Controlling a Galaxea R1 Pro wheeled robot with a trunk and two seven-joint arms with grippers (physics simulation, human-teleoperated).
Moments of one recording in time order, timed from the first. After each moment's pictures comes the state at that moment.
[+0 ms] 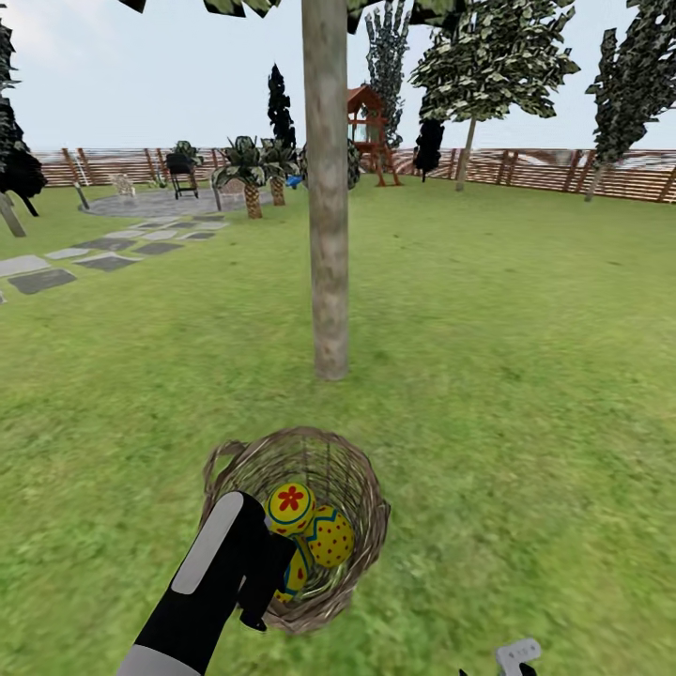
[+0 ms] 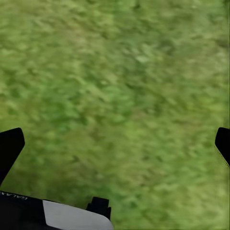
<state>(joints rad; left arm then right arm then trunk) -0.45 -0.15 -0.20 -1.28 1.66 0.22 1.56 -0.20 -0.14 0.00 -0.50 0.07 -0.13 0.21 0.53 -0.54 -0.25</state>
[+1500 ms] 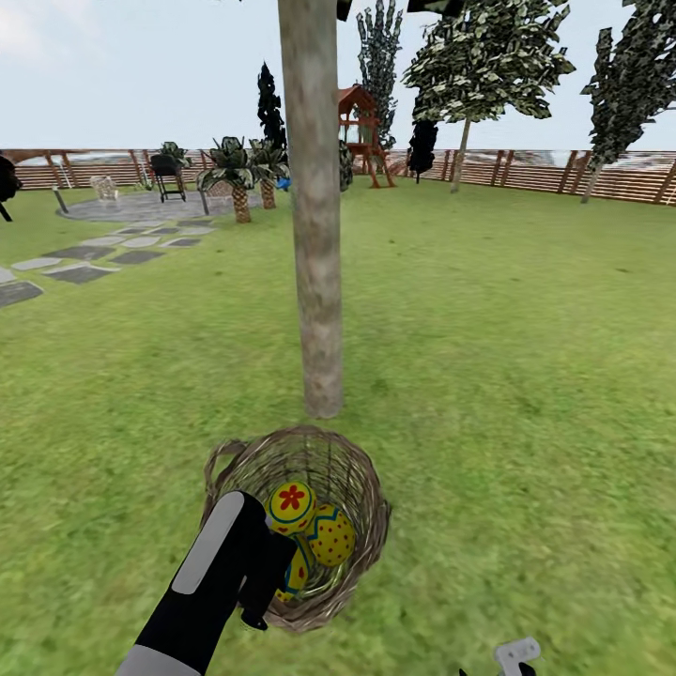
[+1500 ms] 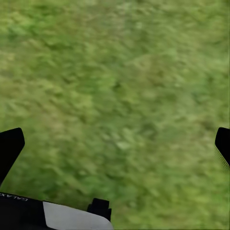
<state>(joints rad) -0.45 -0.15 -0.20 -1.28 1.66 0.22 1.55 -0.20 -0.14 0.00 -0.50 0.07 -0.13 0.21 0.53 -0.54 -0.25</state>
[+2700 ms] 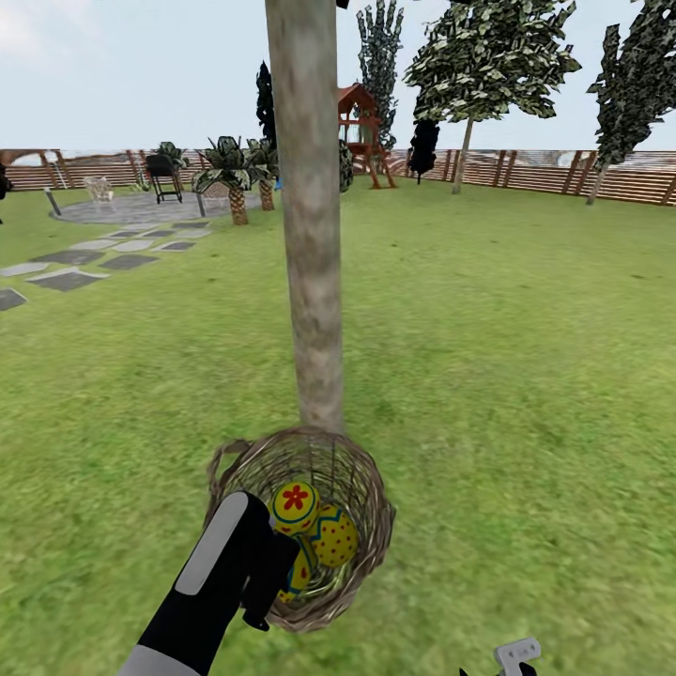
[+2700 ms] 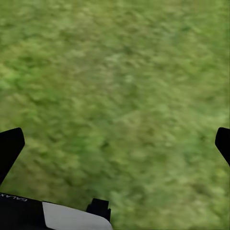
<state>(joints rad) -0.45 -0.15 -0.22 -1.28 1.66 0.22 1.55 -0.20 -0.14 0.00 -0.50 0.07 -0.13 0.21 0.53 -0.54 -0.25</state>
